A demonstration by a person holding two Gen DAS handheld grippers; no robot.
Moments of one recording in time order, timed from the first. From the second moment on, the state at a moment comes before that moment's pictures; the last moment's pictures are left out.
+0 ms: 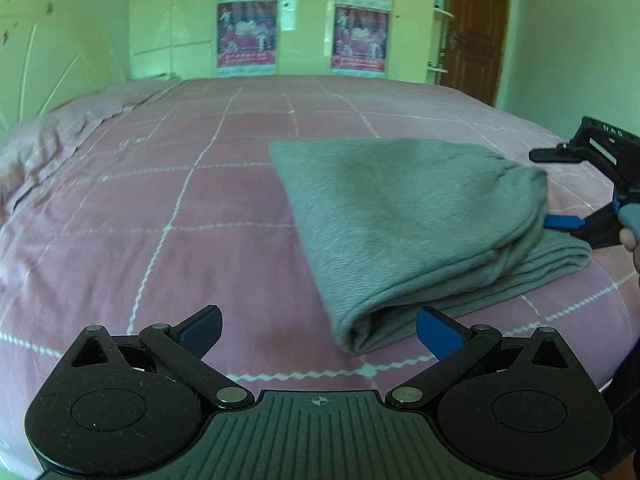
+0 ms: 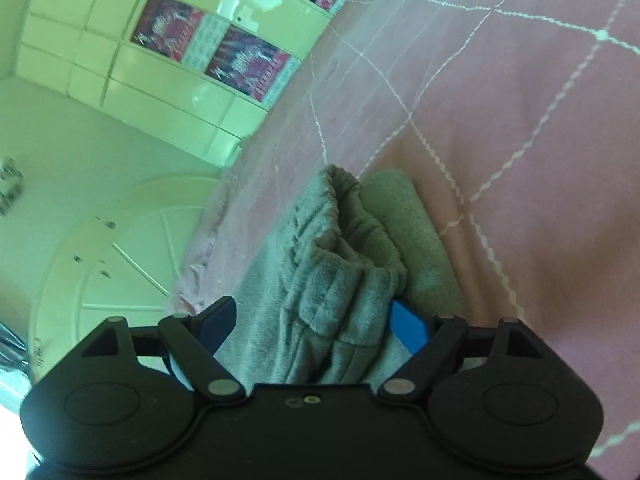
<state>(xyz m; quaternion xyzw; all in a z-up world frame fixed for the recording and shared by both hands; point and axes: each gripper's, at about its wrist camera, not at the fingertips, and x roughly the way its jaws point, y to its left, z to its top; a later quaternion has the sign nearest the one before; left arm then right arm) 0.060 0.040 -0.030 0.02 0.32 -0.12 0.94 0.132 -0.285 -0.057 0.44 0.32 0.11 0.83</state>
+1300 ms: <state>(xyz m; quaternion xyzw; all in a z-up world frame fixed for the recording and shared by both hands) 0.098 0.051 -0.064 -0.06 0.34 -0.05 0.94 0.061 -0.312 -0.071 0.48 0.31 0.07 0.82</state>
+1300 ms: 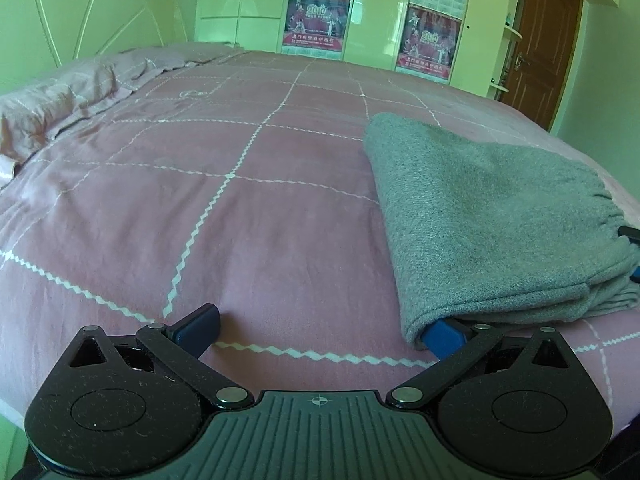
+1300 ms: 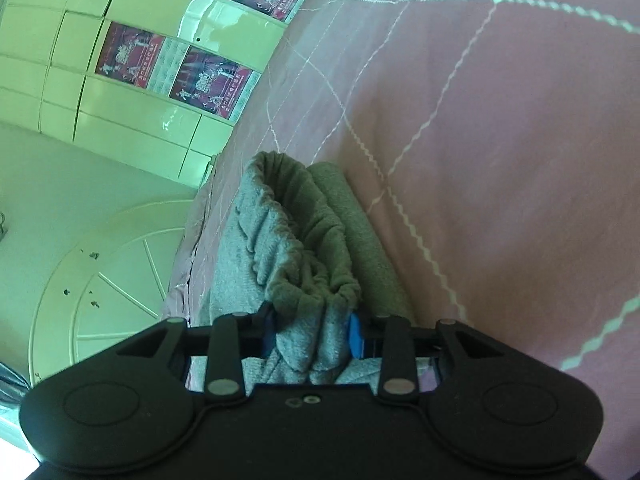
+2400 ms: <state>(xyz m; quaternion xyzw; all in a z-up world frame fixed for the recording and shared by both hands) 0.261 0.042 -0.098 -0.28 0.42 -0.21 0.84 0.141 -0.324 -0.067 0.41 0.37 0.17 0.82</state>
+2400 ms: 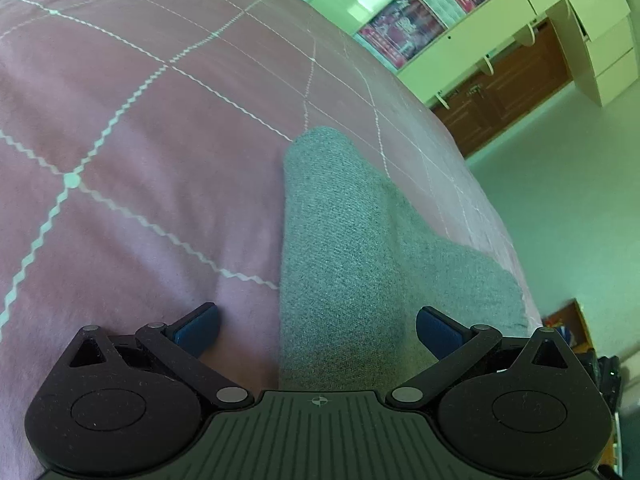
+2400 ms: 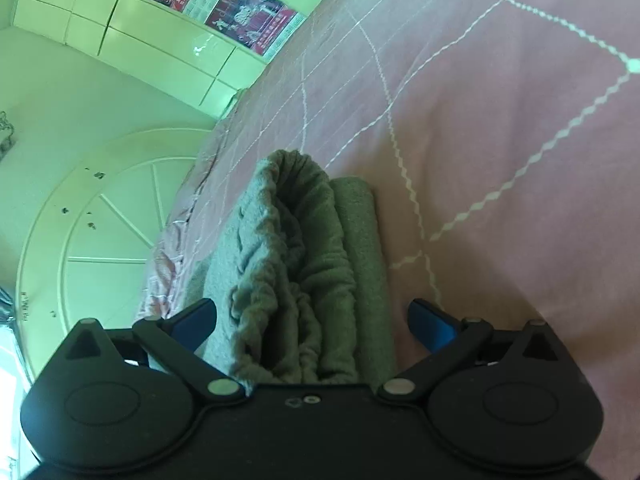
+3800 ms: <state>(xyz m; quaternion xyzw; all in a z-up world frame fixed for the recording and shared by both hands) 0.314 0.011 -0.149 -0.42 0.44 -0.31 0.73 0.179 -0.308 -0.056 0.34 0.43 0.21 0.81</state>
